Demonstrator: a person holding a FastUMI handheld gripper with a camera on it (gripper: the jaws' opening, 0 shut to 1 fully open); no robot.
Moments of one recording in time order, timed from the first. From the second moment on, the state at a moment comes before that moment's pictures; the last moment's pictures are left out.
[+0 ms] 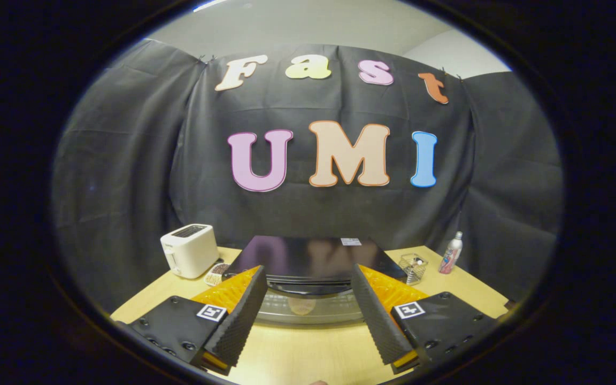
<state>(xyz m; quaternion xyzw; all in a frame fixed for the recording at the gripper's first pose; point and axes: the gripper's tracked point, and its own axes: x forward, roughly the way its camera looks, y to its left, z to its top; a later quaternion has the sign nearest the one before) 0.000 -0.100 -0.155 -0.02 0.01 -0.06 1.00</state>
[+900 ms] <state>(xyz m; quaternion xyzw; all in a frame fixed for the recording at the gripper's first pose) -0.008 -0.094 -0.162 -0.03 0.02 -0.06 1.00</state>
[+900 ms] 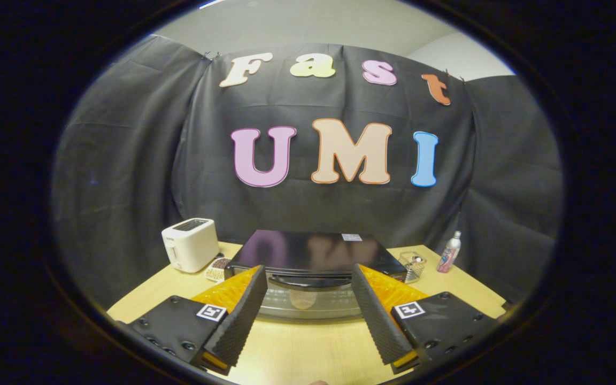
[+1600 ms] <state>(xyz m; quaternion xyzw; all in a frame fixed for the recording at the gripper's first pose) -0.010 -0.093 -0.166 -0.03 0.02 -0.06 1.00</state>
